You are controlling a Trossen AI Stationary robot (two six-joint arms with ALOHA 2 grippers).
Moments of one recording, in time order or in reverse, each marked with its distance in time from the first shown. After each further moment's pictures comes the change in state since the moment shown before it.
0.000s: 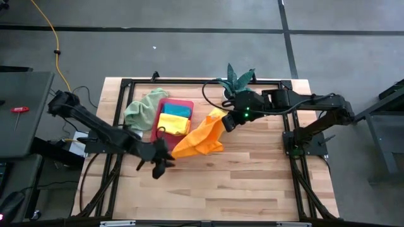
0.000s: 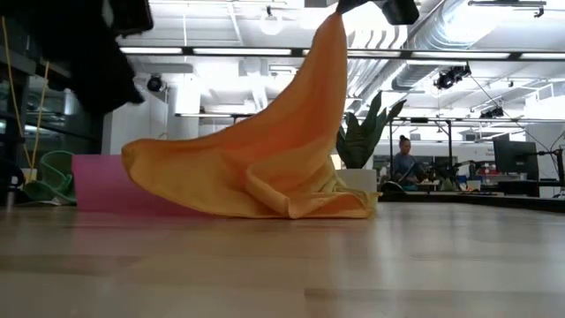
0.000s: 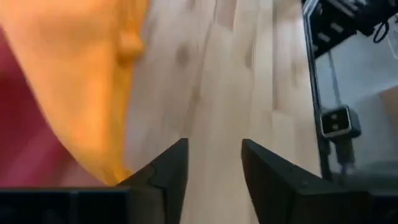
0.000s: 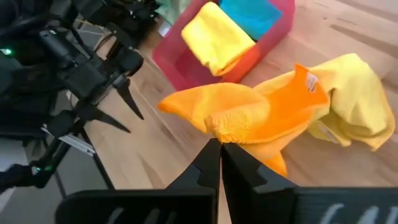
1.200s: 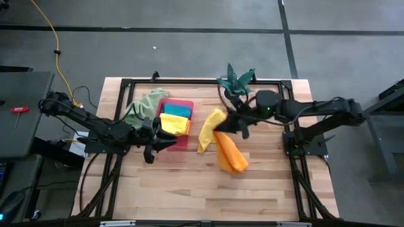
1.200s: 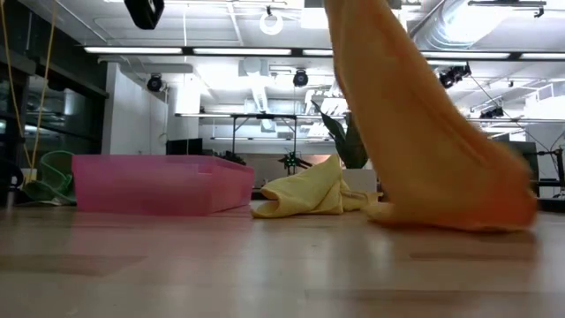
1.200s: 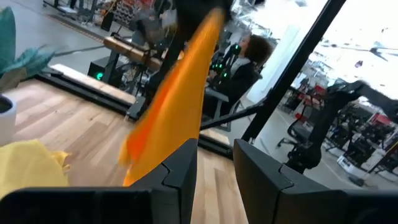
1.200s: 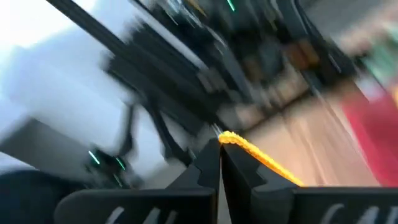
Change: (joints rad) left arm 0.068 -0.262 0.000 0.429 -0.173 0.300; right arm 0.005 -0.161 -0.376 0.933 -0.386 -0.104
